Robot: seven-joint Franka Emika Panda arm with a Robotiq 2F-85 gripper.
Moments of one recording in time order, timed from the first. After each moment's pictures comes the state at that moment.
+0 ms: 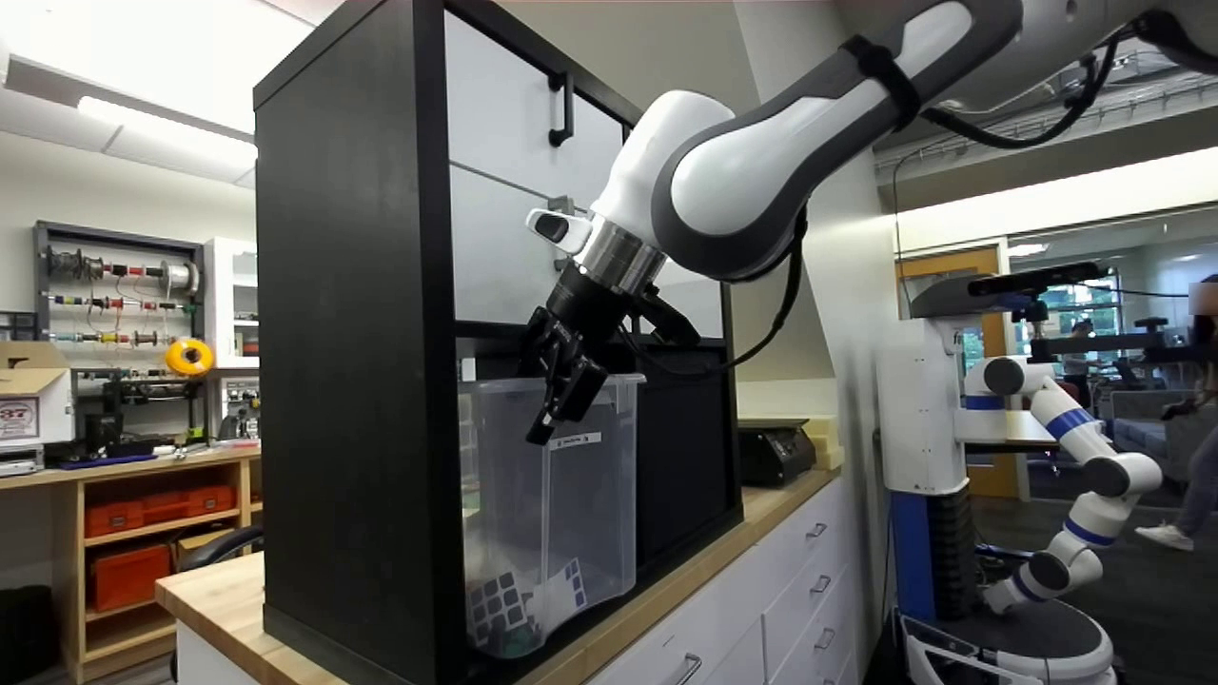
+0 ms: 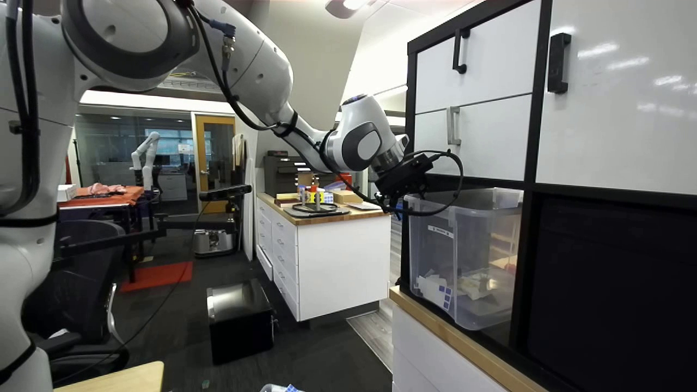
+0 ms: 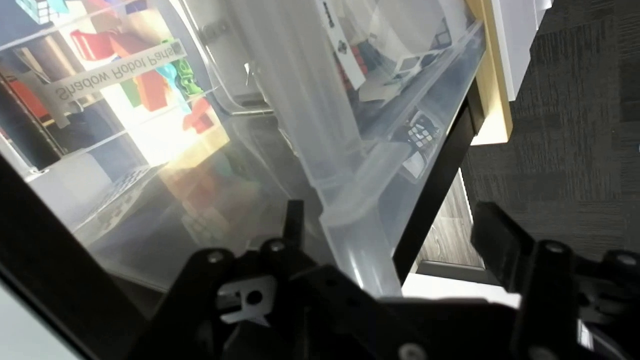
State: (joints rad) arm 0.05 0.28 0.13 -1.83 -0.11 2.77 -0.93
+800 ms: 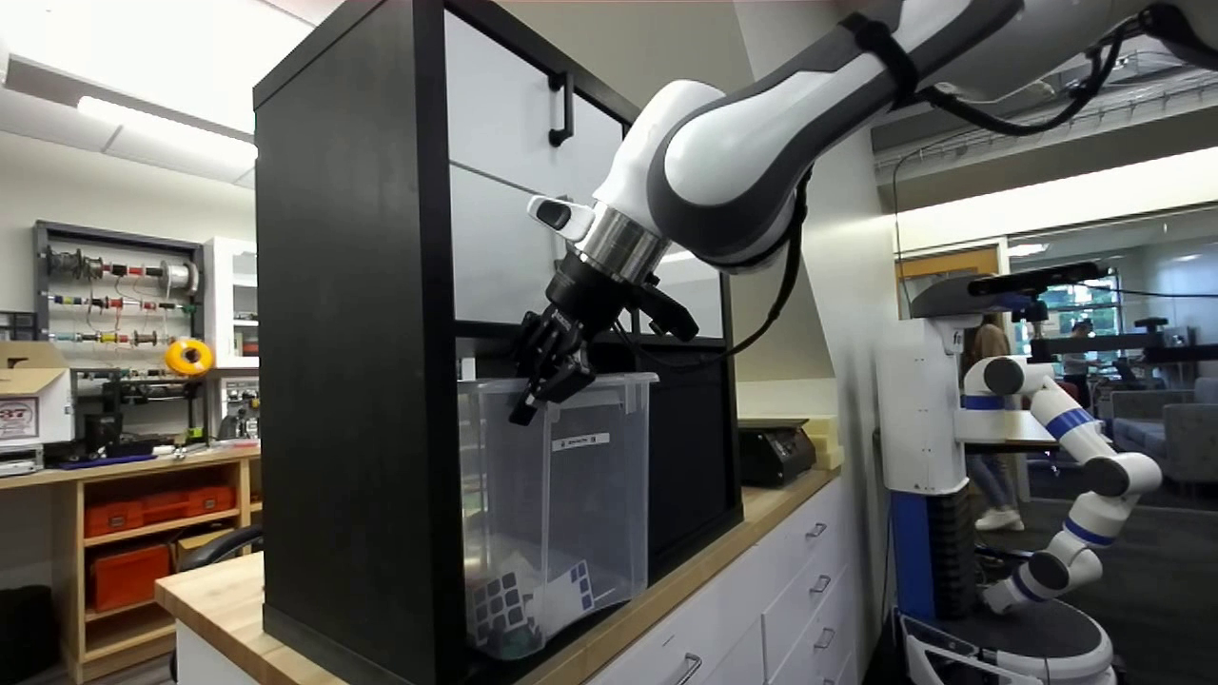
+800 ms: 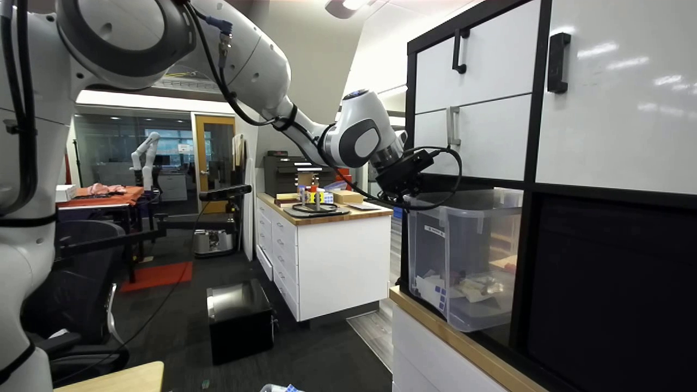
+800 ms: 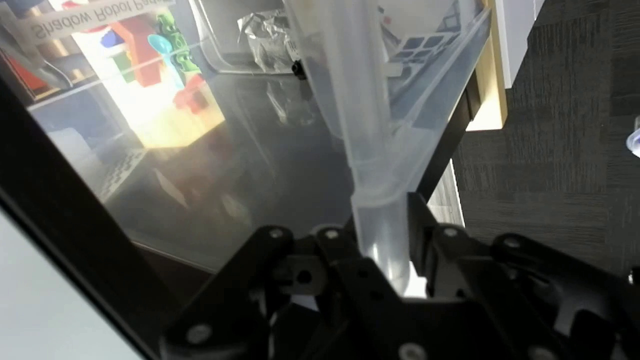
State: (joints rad) arm 0.03 0.26 0.16 -1.83 -0.02 2.76 -1.05
